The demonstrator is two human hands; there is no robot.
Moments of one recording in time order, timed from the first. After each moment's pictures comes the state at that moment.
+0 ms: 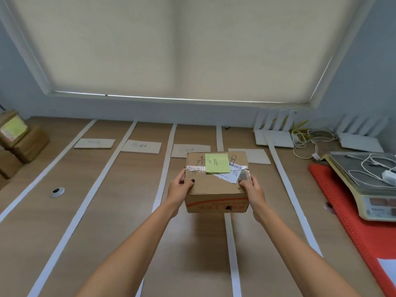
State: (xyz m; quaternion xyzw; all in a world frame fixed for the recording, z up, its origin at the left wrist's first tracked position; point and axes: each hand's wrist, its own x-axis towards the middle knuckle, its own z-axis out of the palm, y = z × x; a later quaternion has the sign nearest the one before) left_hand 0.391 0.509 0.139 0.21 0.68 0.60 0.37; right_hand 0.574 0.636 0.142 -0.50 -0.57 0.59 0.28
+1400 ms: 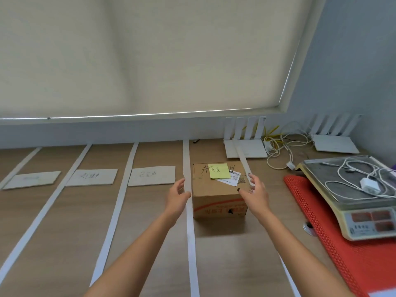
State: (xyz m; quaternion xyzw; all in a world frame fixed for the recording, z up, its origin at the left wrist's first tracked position) left_hand 0.436 0.708 0.132 0.29 0.74 0.50 0.34; right_hand 0.630 0.830 0.125 -0.54 -0.66 0.42 0.31
